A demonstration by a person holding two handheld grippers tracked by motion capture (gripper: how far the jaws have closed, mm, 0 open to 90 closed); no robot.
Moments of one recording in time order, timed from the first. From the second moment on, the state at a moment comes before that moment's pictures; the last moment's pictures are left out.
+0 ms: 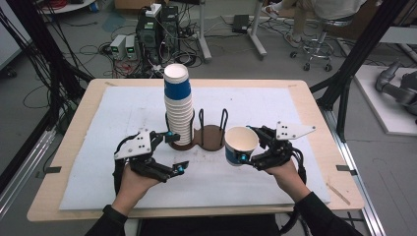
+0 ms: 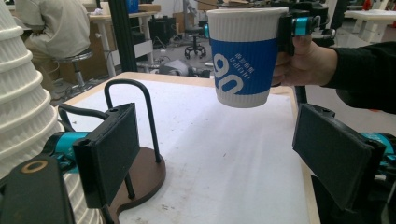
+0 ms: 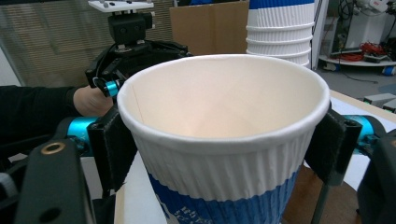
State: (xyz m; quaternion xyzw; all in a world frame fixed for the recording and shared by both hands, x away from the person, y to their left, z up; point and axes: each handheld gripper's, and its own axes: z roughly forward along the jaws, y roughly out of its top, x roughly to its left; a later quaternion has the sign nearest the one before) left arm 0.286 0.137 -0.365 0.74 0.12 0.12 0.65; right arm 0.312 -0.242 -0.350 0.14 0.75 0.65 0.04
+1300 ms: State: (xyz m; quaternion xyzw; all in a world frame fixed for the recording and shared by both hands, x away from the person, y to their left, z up) left arm 0.289 0.148 -0.374 0.74 0.15 0.13 0.65; right arm 0.320 -0.263 -0.340 0.16 0.74 0.65 0.09
